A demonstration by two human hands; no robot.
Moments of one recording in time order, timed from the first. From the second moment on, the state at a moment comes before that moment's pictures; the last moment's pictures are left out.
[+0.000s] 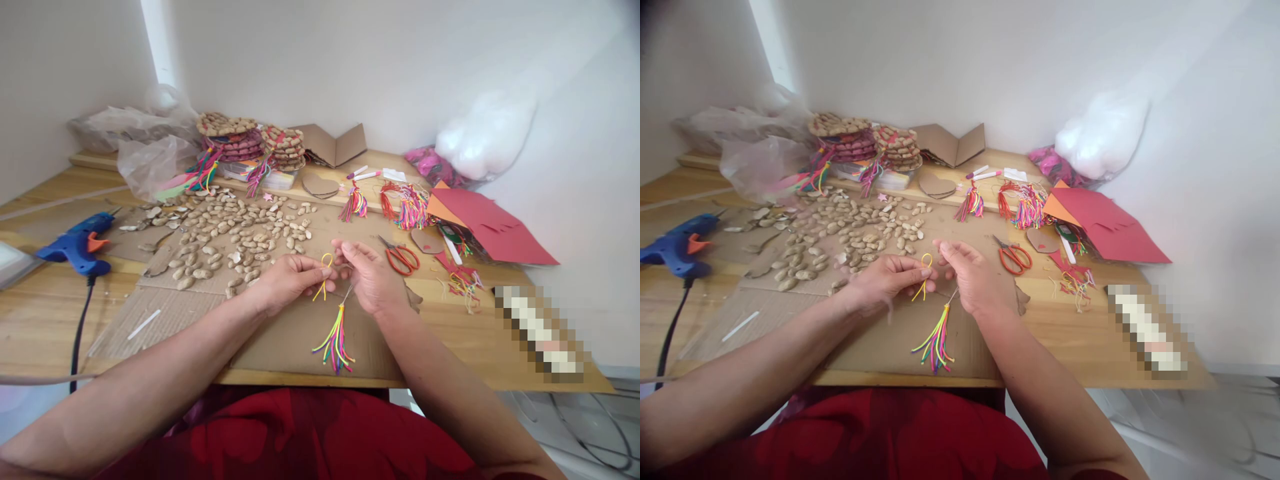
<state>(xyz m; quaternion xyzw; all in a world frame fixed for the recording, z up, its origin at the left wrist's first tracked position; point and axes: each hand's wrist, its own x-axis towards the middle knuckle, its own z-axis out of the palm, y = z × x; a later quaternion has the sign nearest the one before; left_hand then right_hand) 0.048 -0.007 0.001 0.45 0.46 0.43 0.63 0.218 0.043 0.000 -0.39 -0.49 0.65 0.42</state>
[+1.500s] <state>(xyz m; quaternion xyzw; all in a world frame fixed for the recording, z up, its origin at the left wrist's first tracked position) 0.044 -0.007 0.008 0.43 0.50 0.29 0.70 0.226 0.047 0.009 -0.41 -0.63 0.54 0.38</state>
